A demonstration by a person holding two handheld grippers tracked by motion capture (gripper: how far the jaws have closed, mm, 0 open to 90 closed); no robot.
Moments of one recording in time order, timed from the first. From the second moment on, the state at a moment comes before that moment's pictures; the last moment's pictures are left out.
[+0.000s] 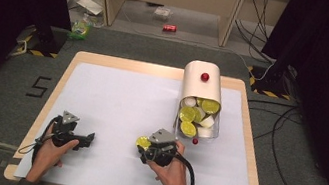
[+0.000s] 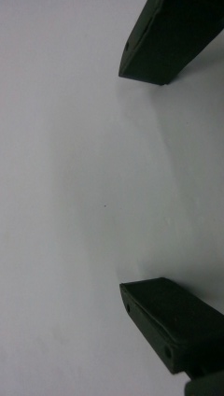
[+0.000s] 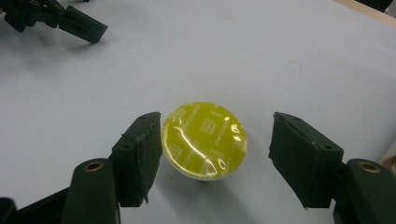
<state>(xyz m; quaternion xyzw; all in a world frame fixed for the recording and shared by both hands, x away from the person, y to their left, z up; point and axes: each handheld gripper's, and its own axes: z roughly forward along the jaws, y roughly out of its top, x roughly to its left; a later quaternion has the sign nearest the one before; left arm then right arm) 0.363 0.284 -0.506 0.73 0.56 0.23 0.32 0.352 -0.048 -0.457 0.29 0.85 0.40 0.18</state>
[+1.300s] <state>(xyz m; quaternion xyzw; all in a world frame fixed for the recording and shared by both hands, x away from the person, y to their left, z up) 0.362 0.284 -0.506 0.73 0.56 0.23 0.32 0.310 -0.132 -0.443 0.34 0.82 0.41 0.20</state>
